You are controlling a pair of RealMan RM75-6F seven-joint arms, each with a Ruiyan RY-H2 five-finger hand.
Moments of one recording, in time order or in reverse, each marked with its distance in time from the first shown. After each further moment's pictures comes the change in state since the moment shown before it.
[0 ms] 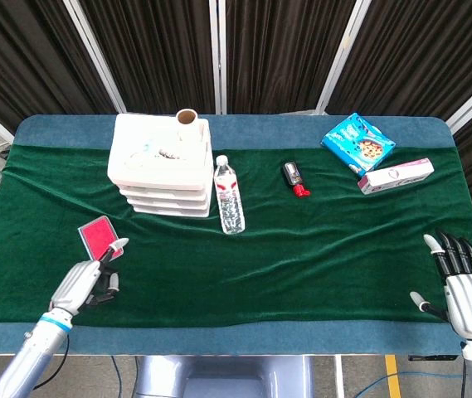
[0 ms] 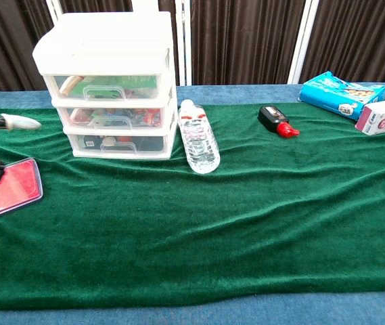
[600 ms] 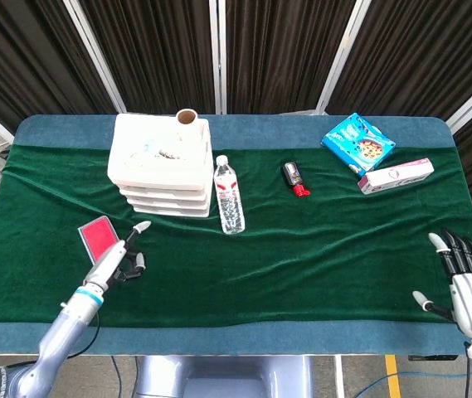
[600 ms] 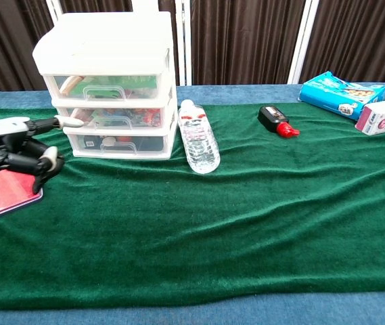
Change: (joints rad) left arm -0.142 -0.165 -0.129 0.115 -0.273 -0.135 -0.113; right arm 0.001 0.020 0.004 0.001 0.010 -0.007 0.068
